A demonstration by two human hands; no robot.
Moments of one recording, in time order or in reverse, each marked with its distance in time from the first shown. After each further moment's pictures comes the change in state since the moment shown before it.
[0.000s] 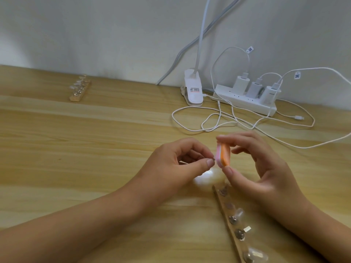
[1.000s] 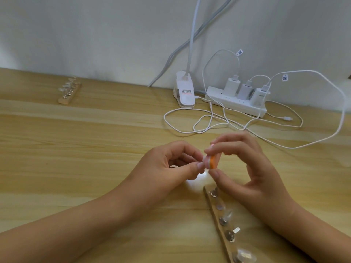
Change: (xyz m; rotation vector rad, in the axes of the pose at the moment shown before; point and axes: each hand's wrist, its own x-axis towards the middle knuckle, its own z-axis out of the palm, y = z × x) left_hand 0.000 -0.003 -0.002 -0.033 -0.047 -0.010; right_hand 0.000 -0.001 0.001 -0.110 0.042 -0.064
